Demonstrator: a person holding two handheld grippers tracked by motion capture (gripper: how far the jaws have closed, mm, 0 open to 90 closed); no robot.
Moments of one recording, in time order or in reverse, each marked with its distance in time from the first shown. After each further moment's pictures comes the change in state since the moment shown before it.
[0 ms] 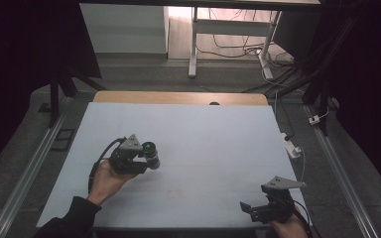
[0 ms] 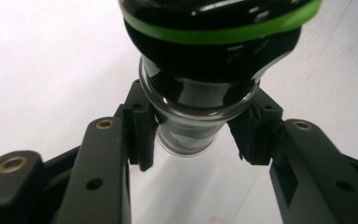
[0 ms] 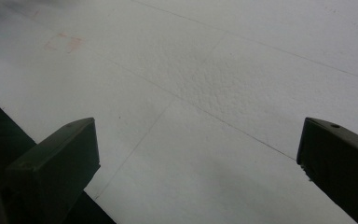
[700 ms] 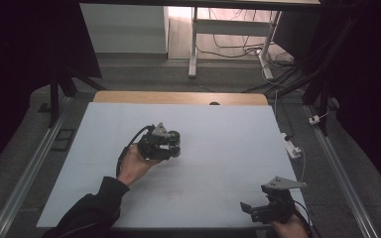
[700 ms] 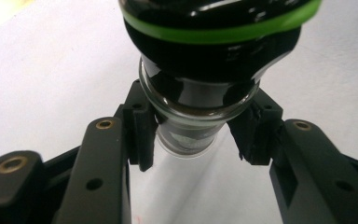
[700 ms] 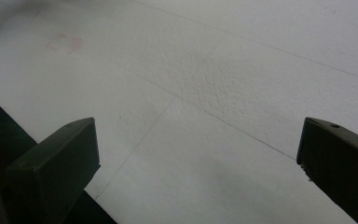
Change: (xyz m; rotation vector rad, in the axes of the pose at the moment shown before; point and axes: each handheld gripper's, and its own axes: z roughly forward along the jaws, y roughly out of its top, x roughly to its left) left arm 0.003 0.050 0.058 0.025 0.015 0.060; right arm -0.001 -0.001 -0.001 -0.005 0.002 -0.002
